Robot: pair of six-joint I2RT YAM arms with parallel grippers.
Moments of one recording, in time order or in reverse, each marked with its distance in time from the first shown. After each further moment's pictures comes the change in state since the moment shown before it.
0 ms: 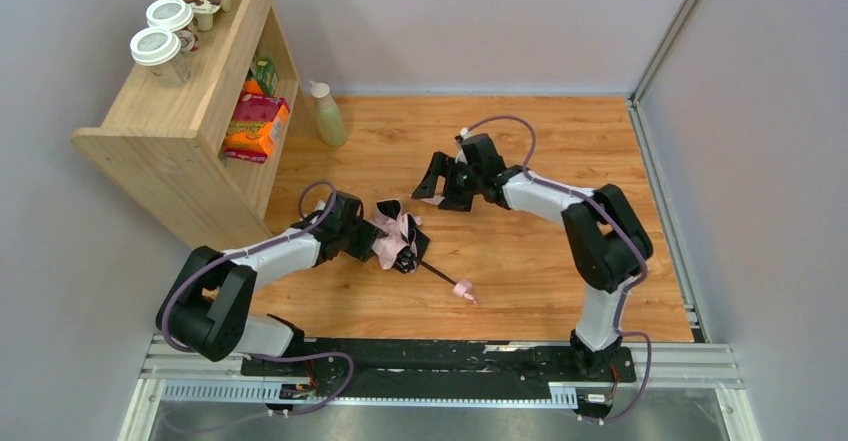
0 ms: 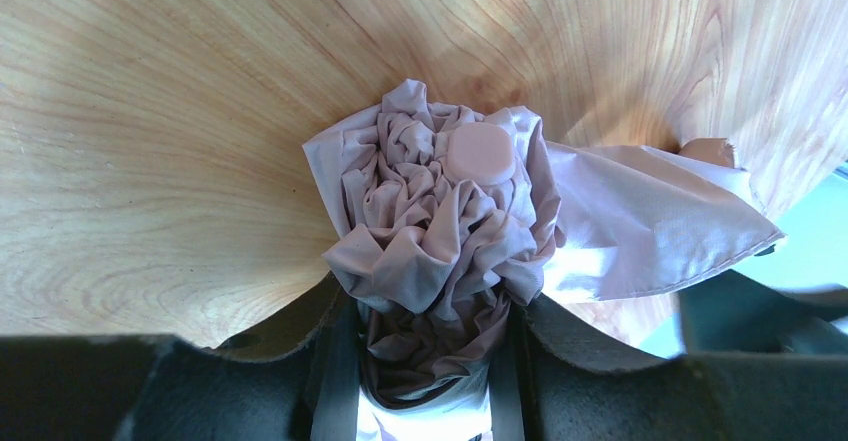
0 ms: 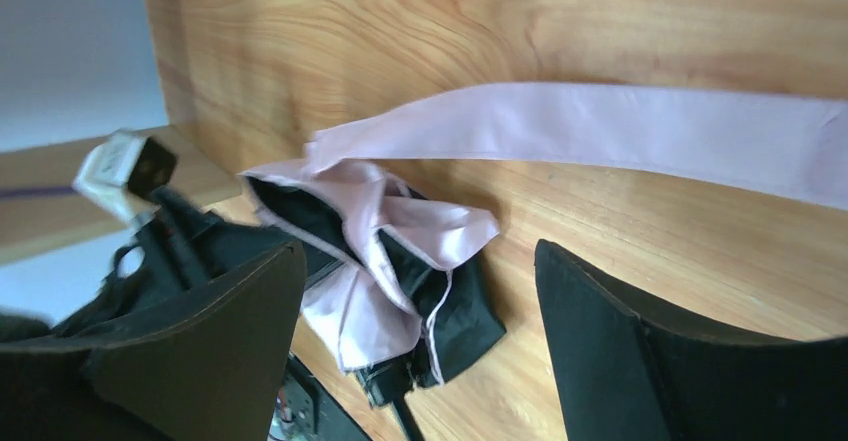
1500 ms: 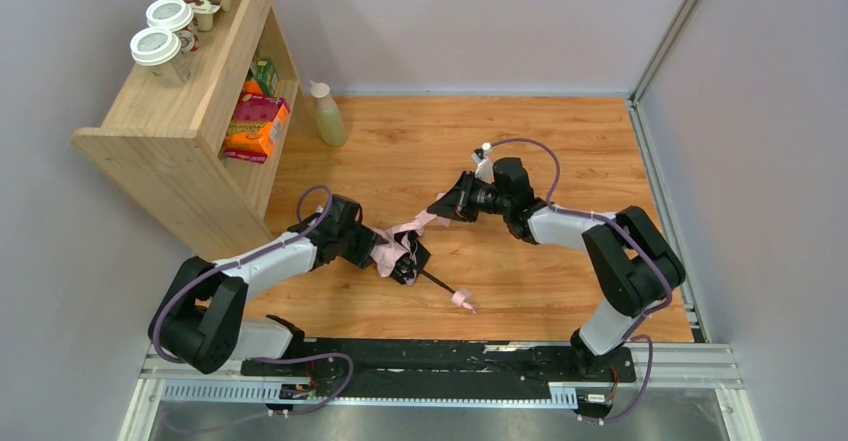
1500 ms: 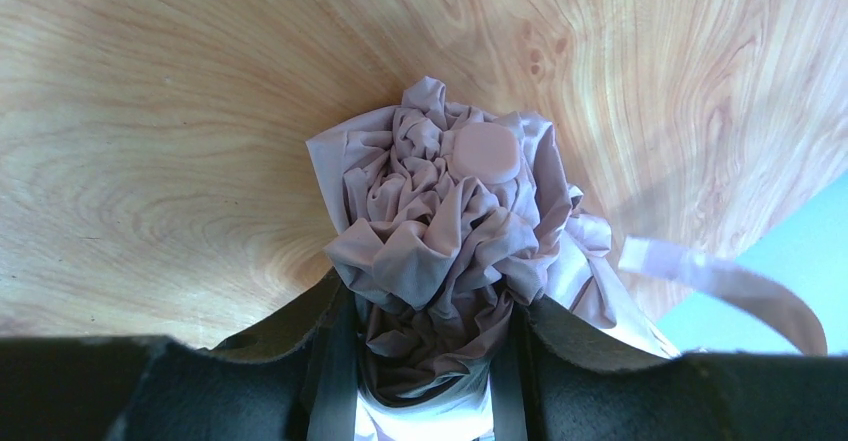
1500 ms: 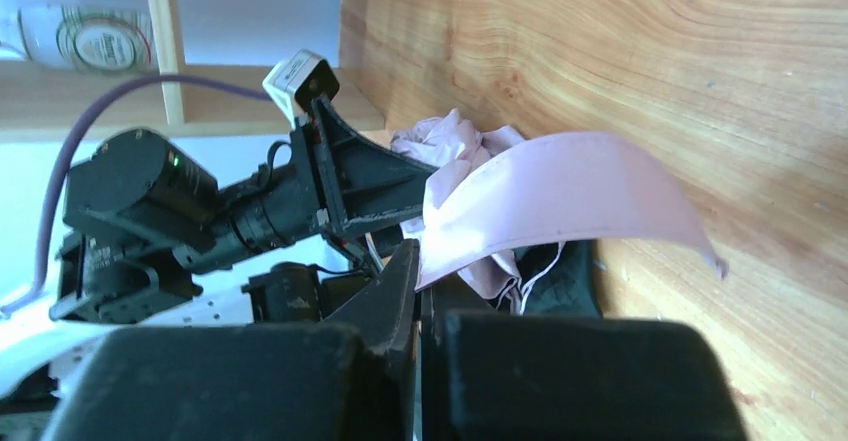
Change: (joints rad) left arm -0.013 -0.060 -0.008 -0.100 0.024 -0.024; right arm -0.055 -0.112 -0.394 0.576 -0.246 0.301
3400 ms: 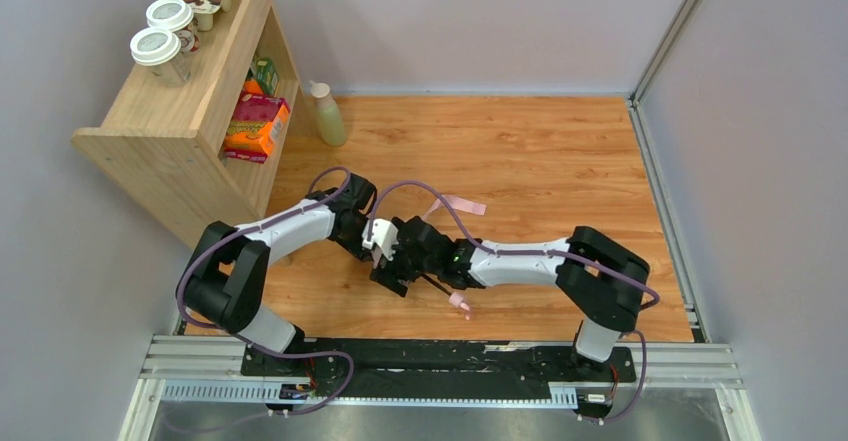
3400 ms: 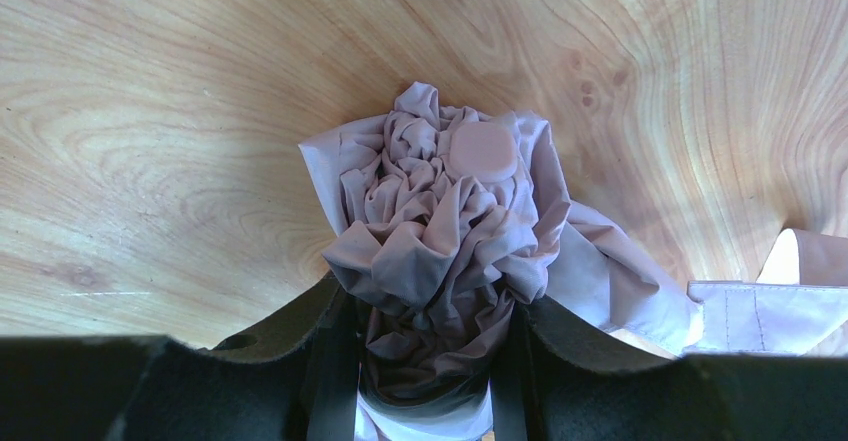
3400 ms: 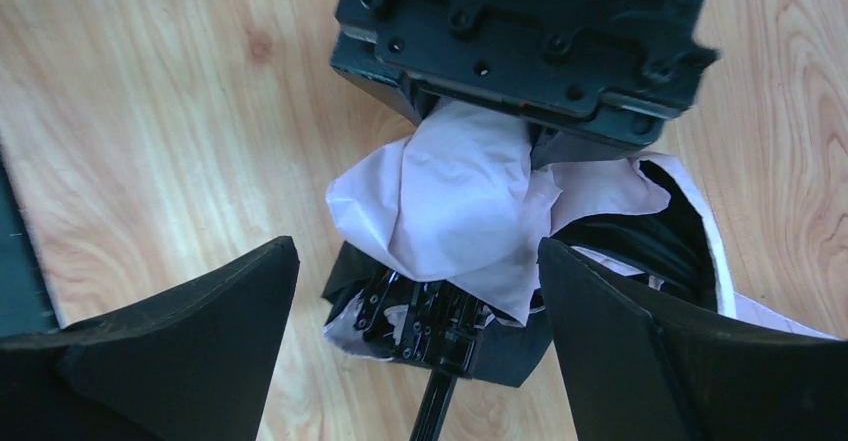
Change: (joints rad) left arm -0.011 0.210 0.268 -0.323 -0.031 0.079; right arm 0.607 0.013 0.175 -0.393 0.579 -1.213
